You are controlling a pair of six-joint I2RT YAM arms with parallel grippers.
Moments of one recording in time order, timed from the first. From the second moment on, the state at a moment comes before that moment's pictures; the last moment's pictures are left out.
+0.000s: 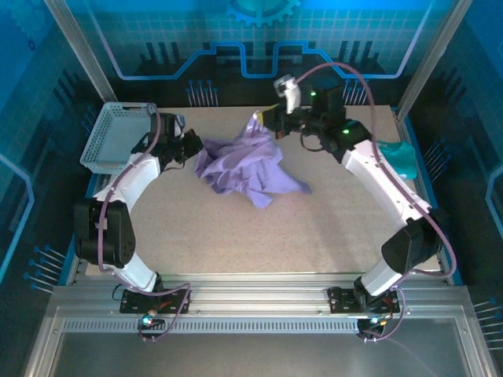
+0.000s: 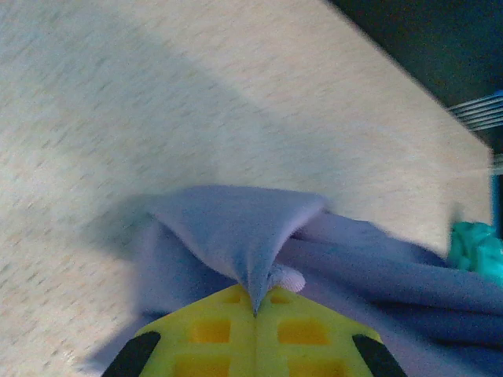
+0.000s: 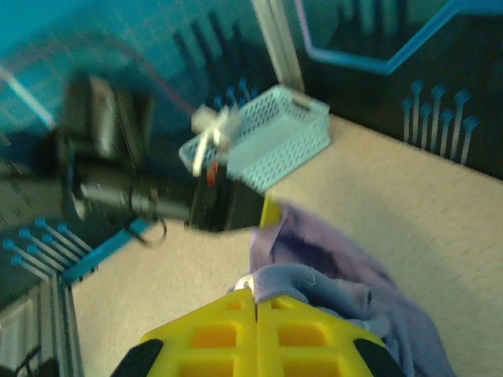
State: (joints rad) left arm -0.06 1.62 1.17 -0.31 0.30 -0.67; right arm 0.41 1.57 1.65 -0.36 -0.58 0.18
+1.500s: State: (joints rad) left arm -0.93 1.59 0.89 0.48 0.11 -0.10; right arm 0.37 1.70 1.81 -0.36 -0.47 0.67
